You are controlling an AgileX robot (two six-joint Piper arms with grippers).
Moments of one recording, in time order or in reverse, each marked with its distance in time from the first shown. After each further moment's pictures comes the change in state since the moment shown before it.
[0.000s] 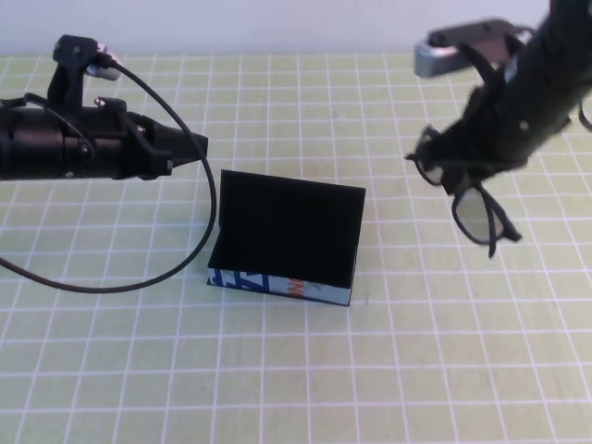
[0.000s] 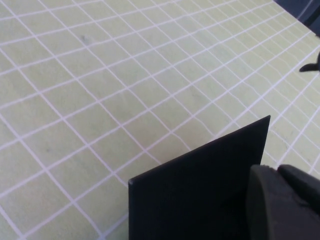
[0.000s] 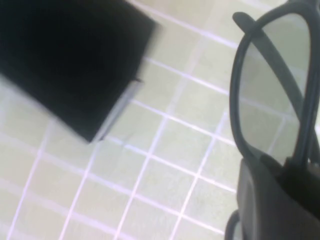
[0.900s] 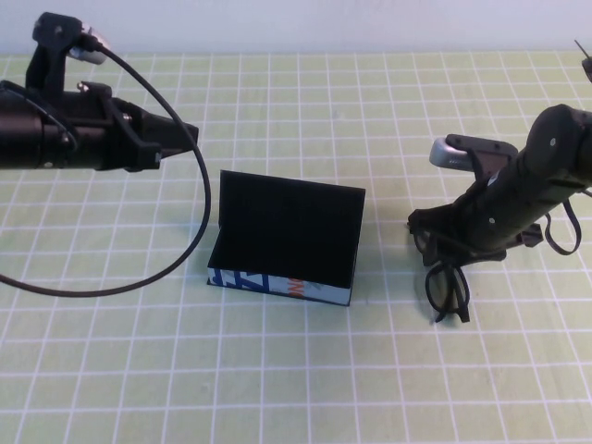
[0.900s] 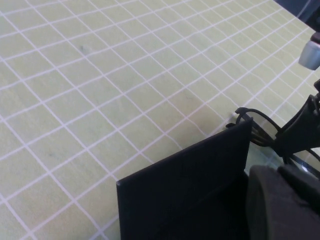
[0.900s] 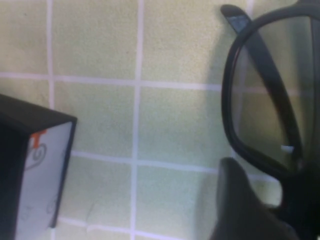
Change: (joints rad) right arm -0.079 0.148 0.335 0.233 -0.419 0.076; left arm 0.000 -0.110 0.004 0.099 0.001 -0.097
